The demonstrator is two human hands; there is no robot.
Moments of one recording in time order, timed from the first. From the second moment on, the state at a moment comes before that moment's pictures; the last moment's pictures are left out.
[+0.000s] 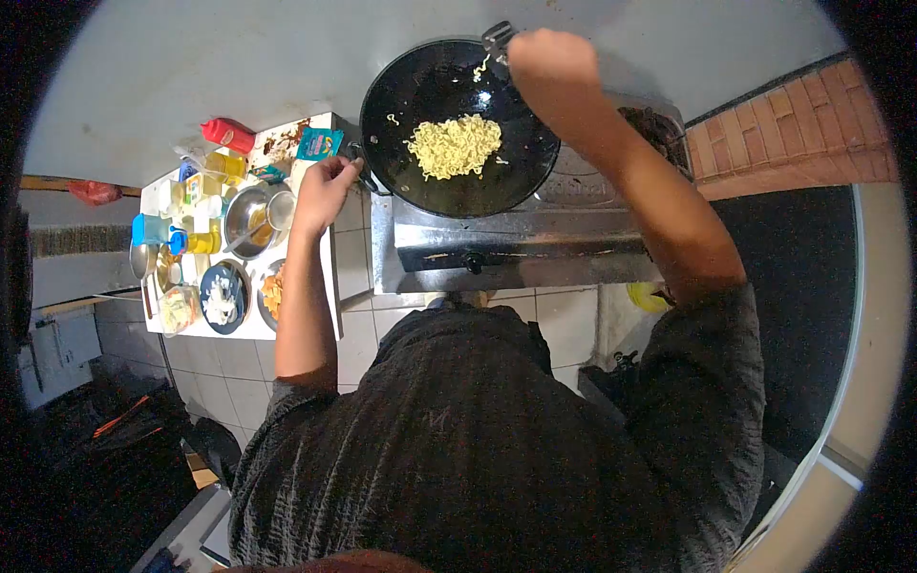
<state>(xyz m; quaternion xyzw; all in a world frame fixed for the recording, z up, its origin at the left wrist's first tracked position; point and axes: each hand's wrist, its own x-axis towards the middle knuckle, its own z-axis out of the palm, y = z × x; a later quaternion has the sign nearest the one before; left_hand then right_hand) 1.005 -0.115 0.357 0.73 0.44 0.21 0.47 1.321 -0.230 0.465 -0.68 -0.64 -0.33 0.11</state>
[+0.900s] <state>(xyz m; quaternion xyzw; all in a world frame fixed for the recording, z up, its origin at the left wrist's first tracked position) 1.008 -0.122 0.367 0.76 0.48 0.19 0.39 1.290 -0.240 0.444 -0.75 -0.65 -0.09 0.05</state>
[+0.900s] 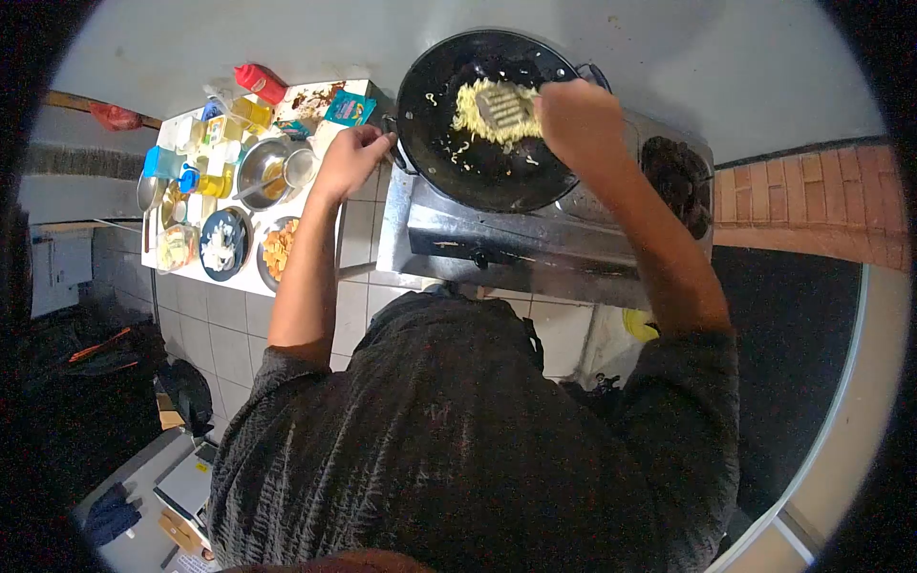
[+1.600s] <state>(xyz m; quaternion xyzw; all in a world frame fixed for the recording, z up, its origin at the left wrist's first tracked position) 1.011 -0.131 0.371 0.74 0.48 0.22 0.41 1.339 -0.257 0.416 -0.76 -0.60 -0.21 0.14</state>
